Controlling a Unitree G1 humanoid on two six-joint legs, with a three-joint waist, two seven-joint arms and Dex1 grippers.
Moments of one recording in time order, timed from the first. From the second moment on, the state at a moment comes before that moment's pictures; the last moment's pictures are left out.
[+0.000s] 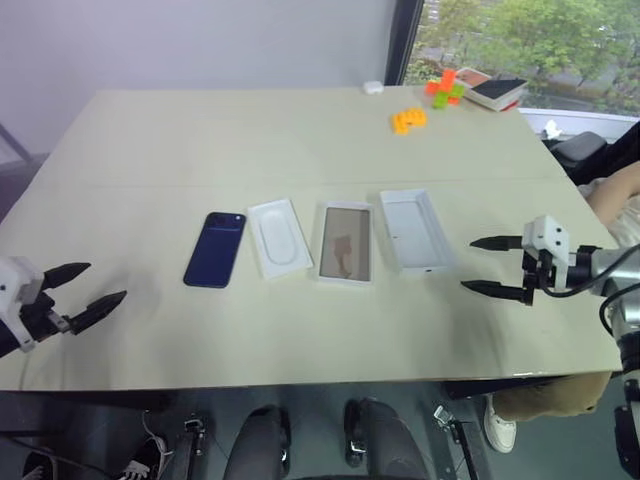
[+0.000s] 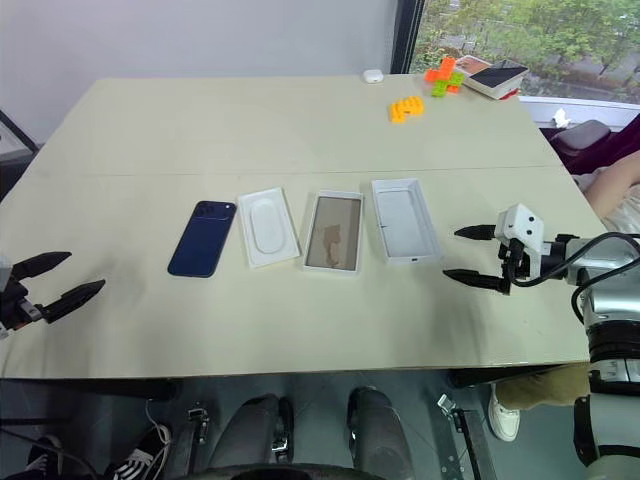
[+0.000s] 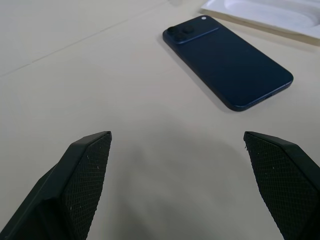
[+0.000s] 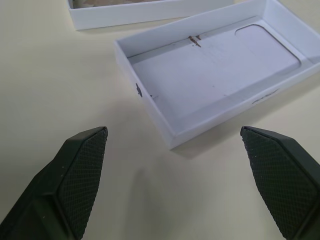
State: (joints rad) left arm 0.12 0.89 0.58 0.17 -0.47 0.12 -1.08; right arm -0.48 -0.90 -0.10 0.60 0.26 -0.12 1.42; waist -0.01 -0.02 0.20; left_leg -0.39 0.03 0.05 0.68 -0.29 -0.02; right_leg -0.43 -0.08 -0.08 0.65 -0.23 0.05
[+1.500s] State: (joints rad) left arm -0.41 0.54 0.28 -0.21 -0.67 1.04 -0.41; right arm -0.62 -0.73 -0.05 0.40 0.28 0.06 1.29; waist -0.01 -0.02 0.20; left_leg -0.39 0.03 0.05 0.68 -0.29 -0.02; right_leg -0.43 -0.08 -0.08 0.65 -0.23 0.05
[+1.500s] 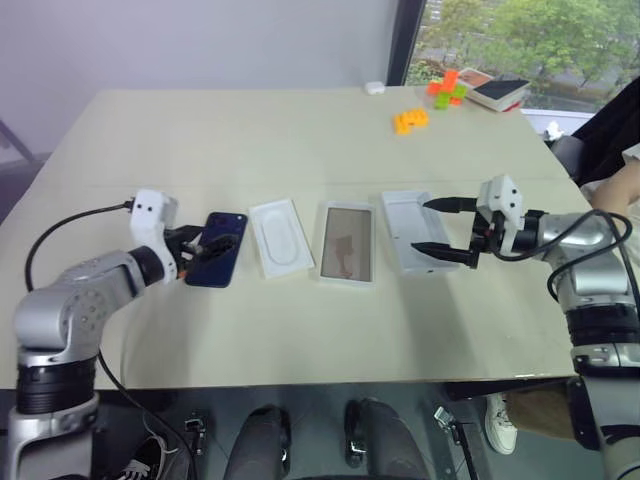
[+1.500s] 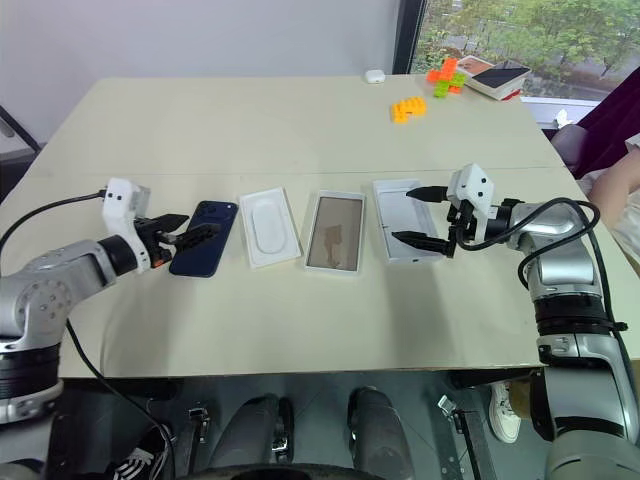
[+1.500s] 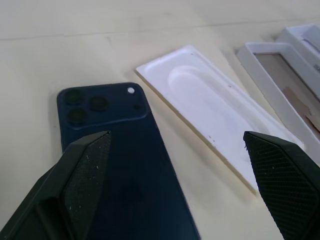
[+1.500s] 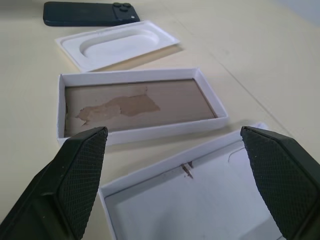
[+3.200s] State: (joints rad) left arm -0.60 0.06 0.41 0.07 -0.71 1.13 -0.01; right arm -0.65 -0.70 -0.04 0.41 0.28 0.01 1.25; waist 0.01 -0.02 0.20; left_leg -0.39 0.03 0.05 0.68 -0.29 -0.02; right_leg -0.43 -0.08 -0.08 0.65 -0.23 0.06
